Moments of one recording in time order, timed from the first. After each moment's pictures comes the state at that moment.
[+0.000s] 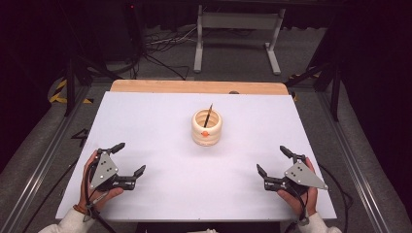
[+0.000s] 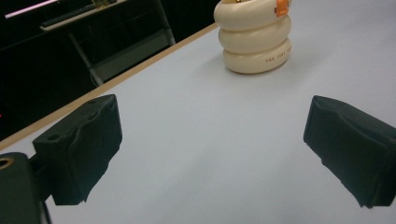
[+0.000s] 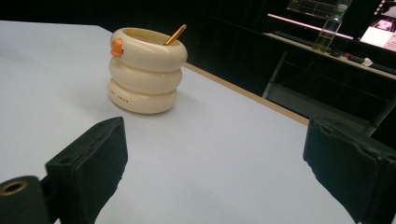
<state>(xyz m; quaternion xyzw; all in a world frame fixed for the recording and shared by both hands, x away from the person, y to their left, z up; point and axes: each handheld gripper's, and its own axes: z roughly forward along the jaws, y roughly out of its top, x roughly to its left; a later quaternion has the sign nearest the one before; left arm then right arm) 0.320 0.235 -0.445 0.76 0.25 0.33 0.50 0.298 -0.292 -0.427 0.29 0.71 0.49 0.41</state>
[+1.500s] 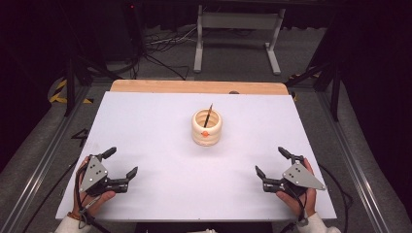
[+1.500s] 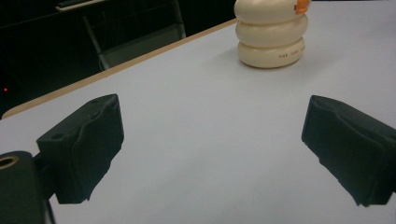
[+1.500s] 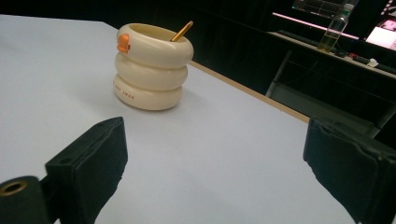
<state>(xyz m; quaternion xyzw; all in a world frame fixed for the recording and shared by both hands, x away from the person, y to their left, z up) 0.313 0.251 -0.452 0.74 0.30 0.32 0.51 0.297 -0.289 -0.429 0.29 0.72 0.49 0.40</state>
